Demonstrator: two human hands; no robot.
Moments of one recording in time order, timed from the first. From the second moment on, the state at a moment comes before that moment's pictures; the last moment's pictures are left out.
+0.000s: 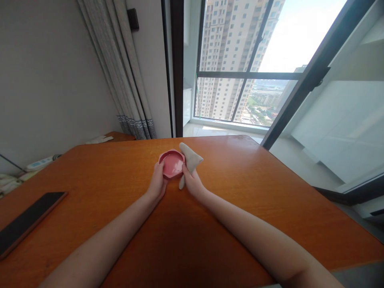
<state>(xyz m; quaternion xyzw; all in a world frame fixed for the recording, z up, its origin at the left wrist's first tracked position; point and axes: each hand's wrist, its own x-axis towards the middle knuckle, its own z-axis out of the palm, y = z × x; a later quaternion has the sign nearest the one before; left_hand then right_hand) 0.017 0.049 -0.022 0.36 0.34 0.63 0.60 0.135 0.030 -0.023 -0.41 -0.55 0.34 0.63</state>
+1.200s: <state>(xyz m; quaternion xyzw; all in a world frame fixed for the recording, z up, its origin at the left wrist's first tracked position) 0.016 0.043 -0.011 0.34 0.32 0.62 0.63 0.128 0.021 -0.023 -0.45 -0.49 0.39 0.64</state>
